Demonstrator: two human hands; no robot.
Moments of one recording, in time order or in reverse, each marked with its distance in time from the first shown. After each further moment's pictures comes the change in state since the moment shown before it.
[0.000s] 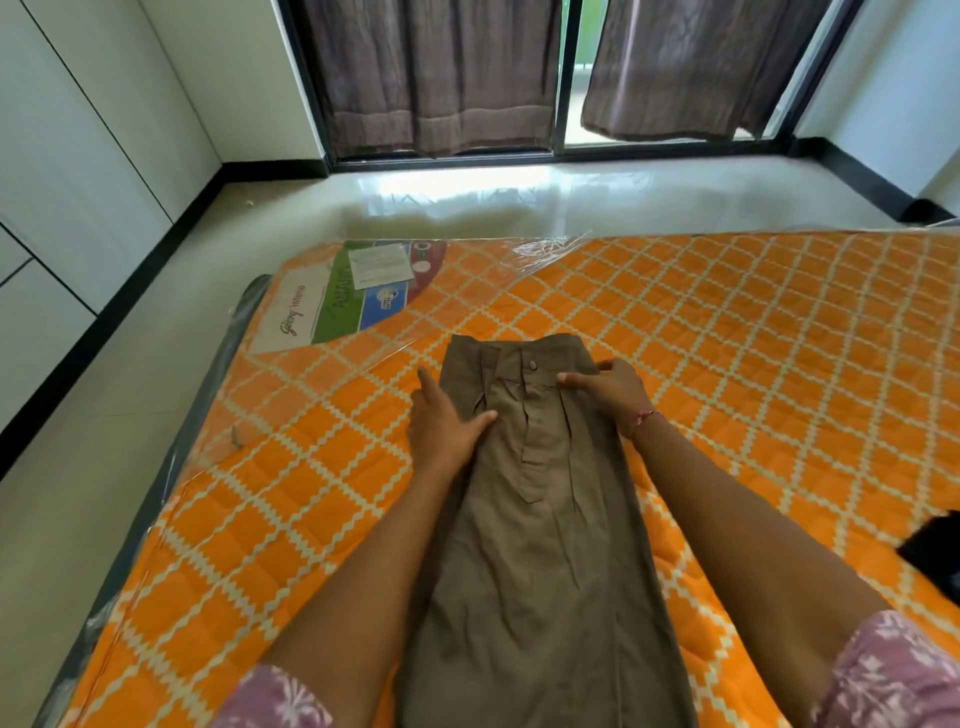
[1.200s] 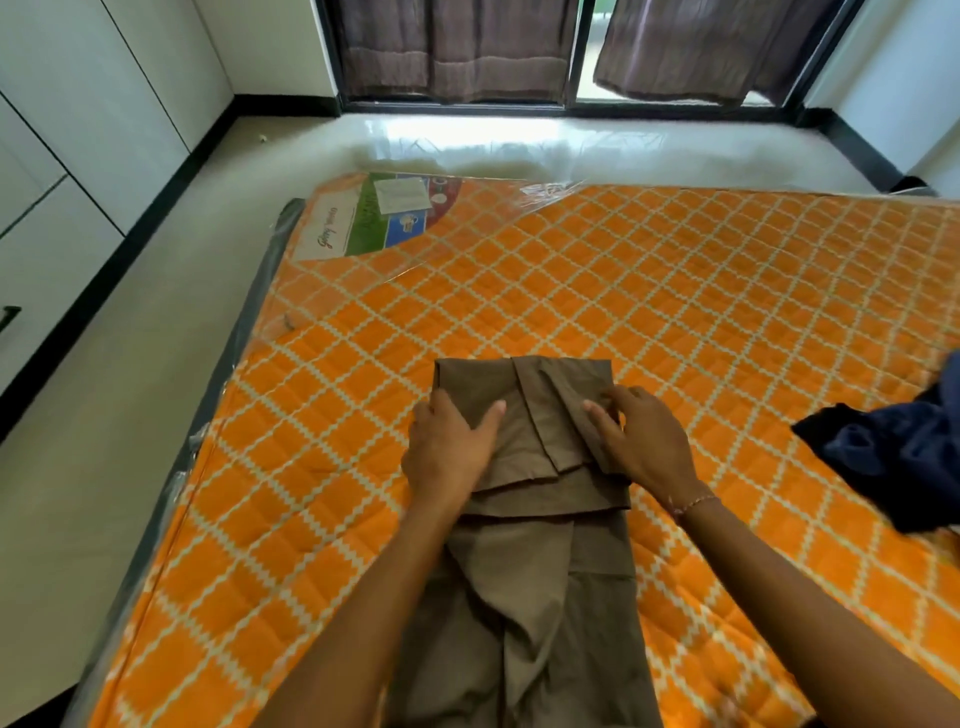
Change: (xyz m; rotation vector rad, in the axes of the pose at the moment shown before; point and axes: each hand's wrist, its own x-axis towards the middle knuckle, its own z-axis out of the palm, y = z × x) left_hand -0.201 -0.014 -0.046 0.232 0.036 -0.054; right_hand -0.223 0.064 -0.054 -0.697 0.111 -0.551
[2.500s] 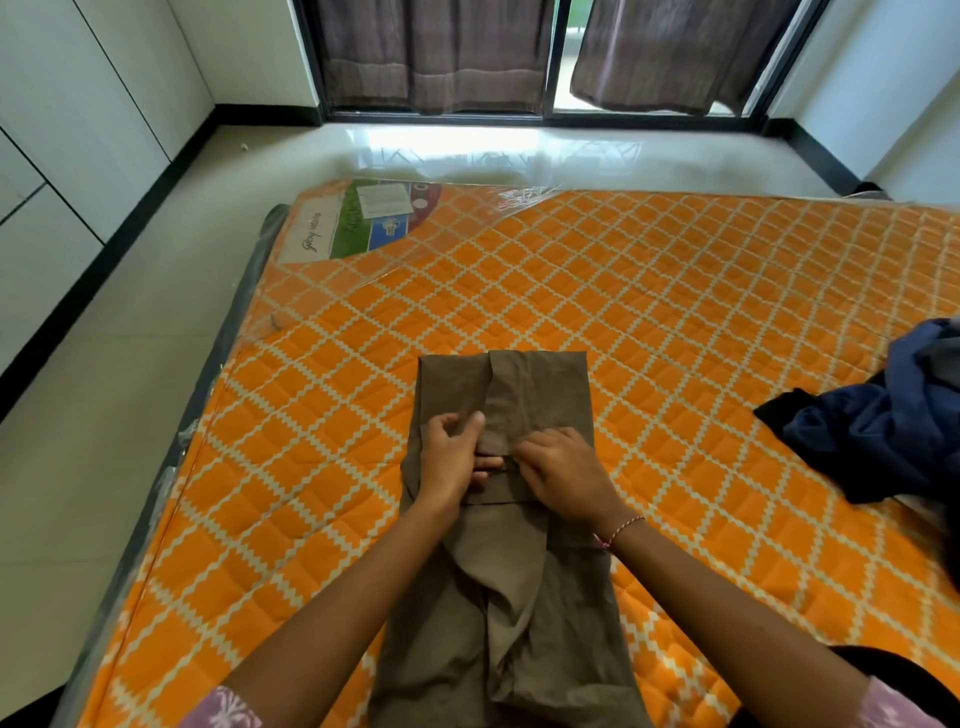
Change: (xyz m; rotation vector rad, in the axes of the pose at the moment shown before) left_hand -0.019 -0.009 0.037 -0.954 -0.239 -0.193; right_hand -0.042 -0.031 0.038 -0.163 -0.012 -0.496
